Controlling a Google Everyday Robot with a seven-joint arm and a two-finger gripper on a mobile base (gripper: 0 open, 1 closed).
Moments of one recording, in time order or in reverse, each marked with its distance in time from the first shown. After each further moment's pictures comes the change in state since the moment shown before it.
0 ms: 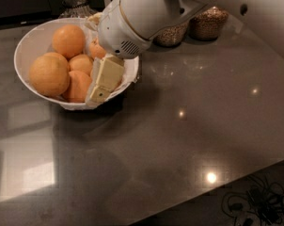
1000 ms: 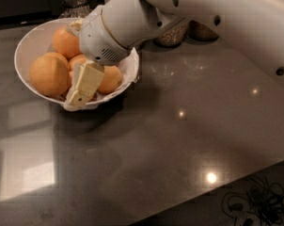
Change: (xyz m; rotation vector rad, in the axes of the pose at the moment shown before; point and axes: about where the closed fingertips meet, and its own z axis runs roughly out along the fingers) arm -0.025 0.002 0.035 -0.028 -0.105 -0.001
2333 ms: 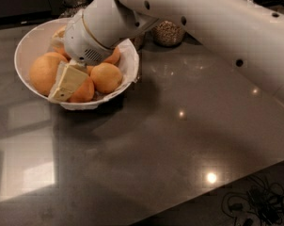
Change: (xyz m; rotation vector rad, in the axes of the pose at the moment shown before) arm -0.005 -0.014 0.039 -0.042 0.004 -0.018
